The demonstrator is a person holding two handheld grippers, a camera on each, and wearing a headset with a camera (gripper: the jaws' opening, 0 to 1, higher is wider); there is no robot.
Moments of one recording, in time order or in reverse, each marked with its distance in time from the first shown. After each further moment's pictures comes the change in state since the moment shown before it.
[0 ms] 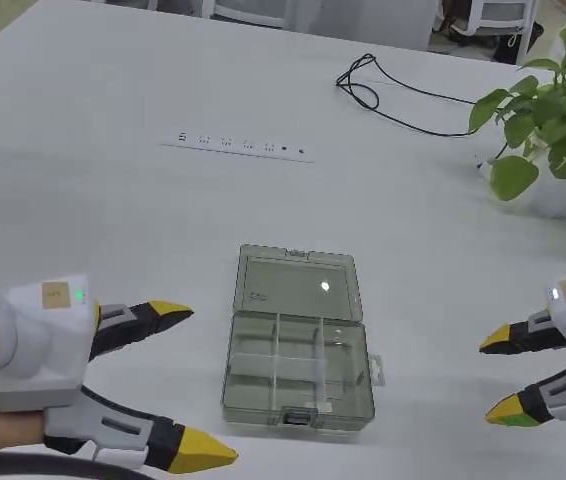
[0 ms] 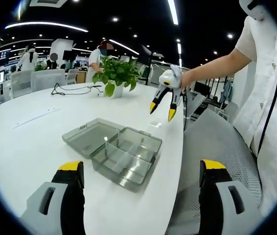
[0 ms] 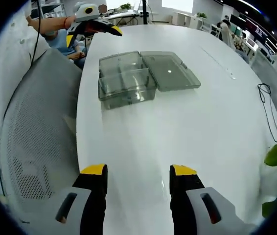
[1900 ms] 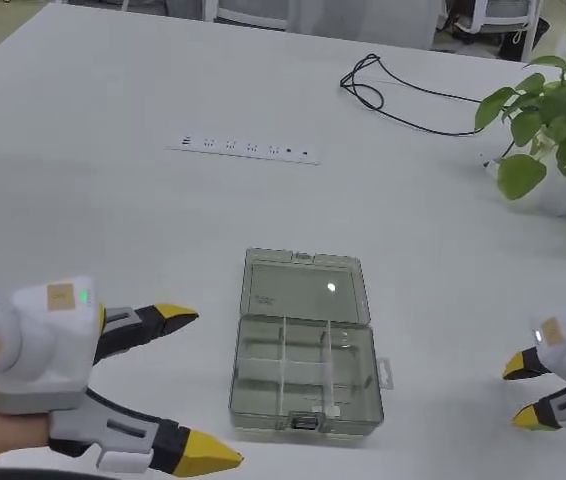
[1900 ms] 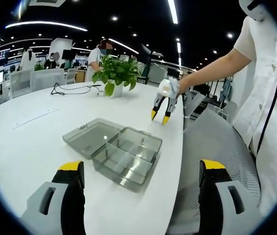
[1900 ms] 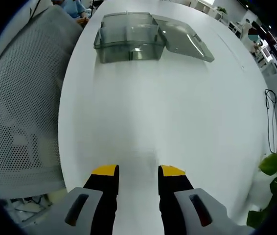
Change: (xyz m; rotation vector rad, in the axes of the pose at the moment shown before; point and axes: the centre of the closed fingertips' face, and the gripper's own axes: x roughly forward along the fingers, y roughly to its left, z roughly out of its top) left arm -0.002 0.001 0.003 0.002 0.008 -0.005; right arm 0.019 -0.022 -0.047 -0.136 0.177 -0.053
